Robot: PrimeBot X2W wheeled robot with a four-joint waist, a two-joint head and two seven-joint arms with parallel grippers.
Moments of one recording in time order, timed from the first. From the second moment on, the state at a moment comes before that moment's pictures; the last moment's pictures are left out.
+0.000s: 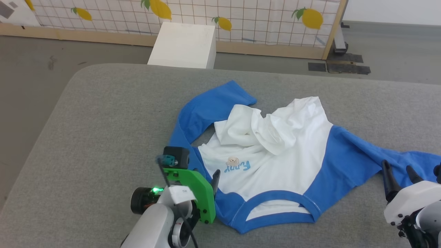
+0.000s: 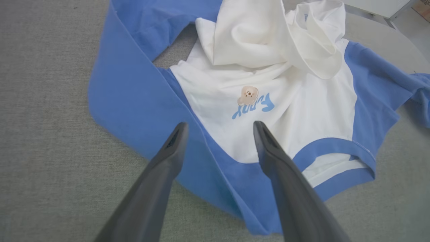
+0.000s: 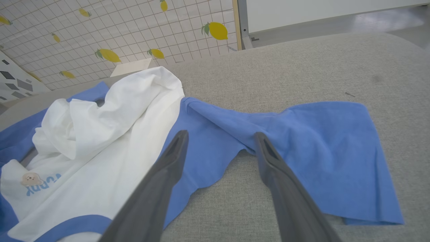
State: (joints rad) left arm -0.27 0.06 -0.39 0.29 -0.46 0.05 0.35; right arm -0.06 -0.05 -0.32 0.08 0.23 0.13 0.31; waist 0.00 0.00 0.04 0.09
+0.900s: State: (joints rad) left arm -0.30 0.06 -0.30 0.25 -0.57 0.15 0.32; right arm -0.06 -0.05 -0.32 0.09 0.24 0.13 0.29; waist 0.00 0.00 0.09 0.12
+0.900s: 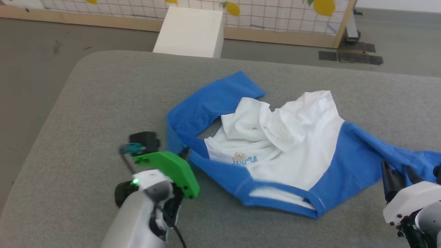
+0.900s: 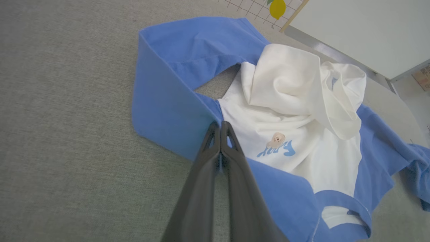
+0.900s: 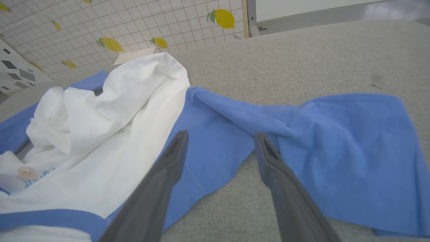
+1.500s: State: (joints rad) left arm -0.03 0.09 -0.15 0.21 -0.68 0.24 0.24; right arm -0.05 -0.05 -0.27 0.12 0.24 0.13 0.30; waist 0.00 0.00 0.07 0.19
